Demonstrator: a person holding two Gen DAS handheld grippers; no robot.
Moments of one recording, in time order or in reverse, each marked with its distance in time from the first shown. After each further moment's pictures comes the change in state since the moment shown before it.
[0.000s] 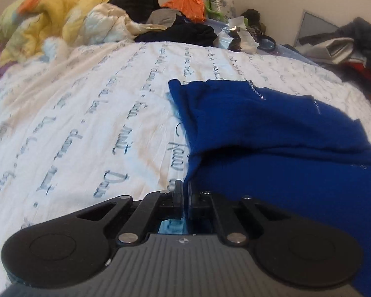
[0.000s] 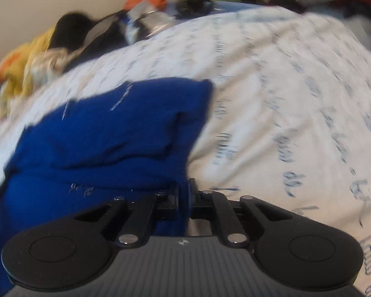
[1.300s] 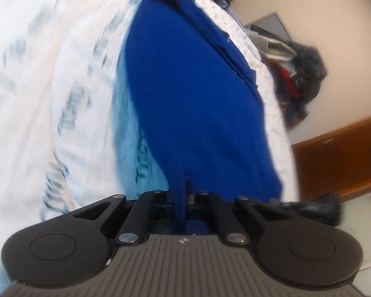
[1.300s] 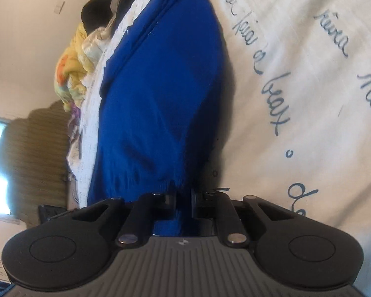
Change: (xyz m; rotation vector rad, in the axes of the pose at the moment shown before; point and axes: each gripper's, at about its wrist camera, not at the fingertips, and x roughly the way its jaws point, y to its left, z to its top) left arm -0.123 0.001 -0.159 -0.349 0.306 -0.534; right arm -0.144 0.001 -0.204 0.333 0.313 0.350
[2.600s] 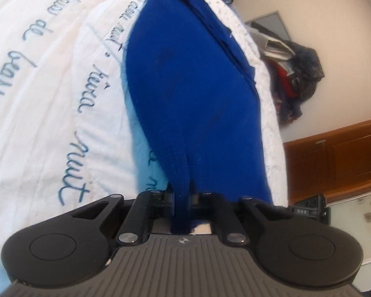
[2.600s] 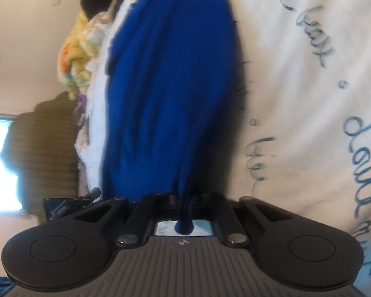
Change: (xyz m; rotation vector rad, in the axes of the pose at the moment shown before) left arm 0.003 0.024 -0.006 -0.087 0.054 -0.063; right arm 0.022 0.005 -0.020 0.073 0.076 0.091
